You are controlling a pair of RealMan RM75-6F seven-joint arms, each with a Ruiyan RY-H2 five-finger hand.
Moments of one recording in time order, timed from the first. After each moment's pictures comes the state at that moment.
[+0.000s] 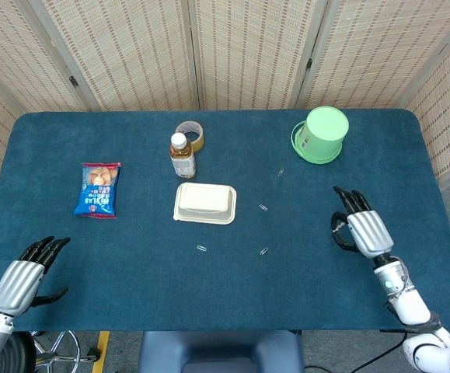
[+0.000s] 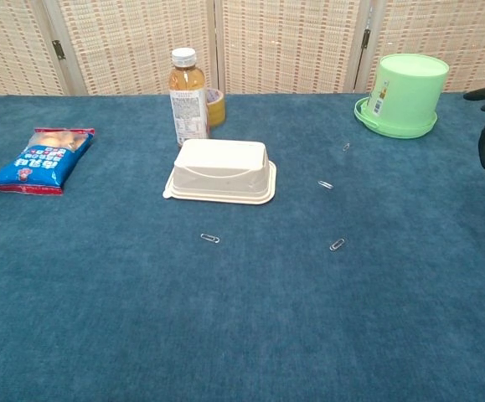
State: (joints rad) left arm -0.21 -1.10 0.05 -1.56 1.63 1.37 -0.09; right arm 0.43 -1.38 0.05 -1.27 -1.46 1.21 0.15
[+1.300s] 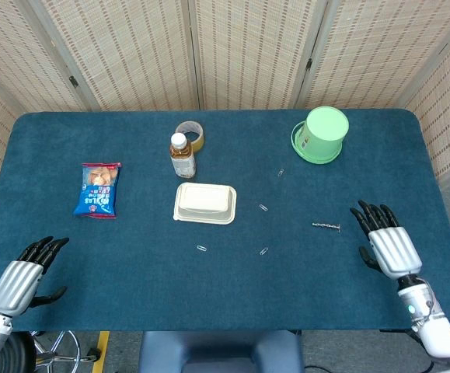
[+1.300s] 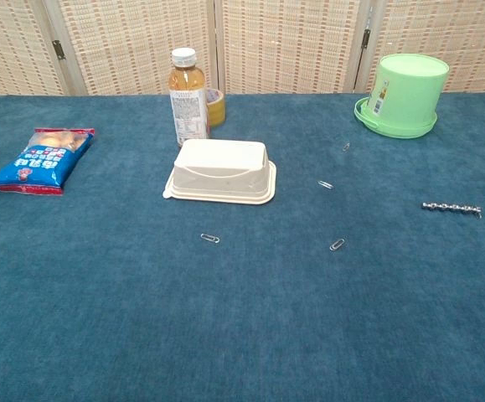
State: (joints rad) left arm -0.21 -1.10 0.05 -1.56 1.64 1.38 -0.10; right arm 0.30 -1.11 0.01 -1.70 -1.37 1.27 -0.26
